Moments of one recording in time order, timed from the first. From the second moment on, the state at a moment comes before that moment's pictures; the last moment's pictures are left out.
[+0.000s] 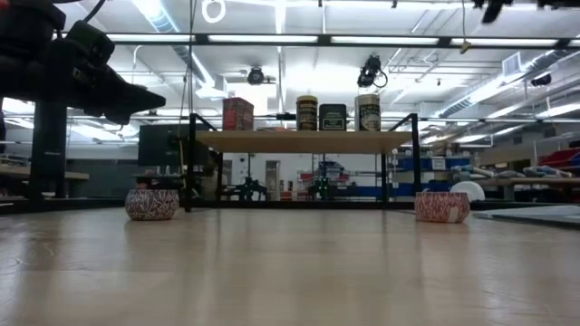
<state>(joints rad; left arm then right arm) 0.00 0.26 0.01 0.19 -0.21 0.02 0.00 0.36 0.44 0.32 0.32 -0.20</state>
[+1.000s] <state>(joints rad) 0.00 0.26 0.01 0.19 -0.25 -0.01 -0.18 1.58 1.18 0.04 0.34 -0.42</state>
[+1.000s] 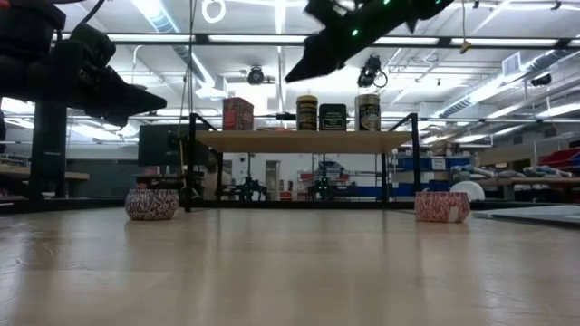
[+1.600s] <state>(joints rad) 0.00 0.26 0.01 0.19 -0.25 0.00 -0.19 1.83 1.26 0.08 0.50 -0.47</state>
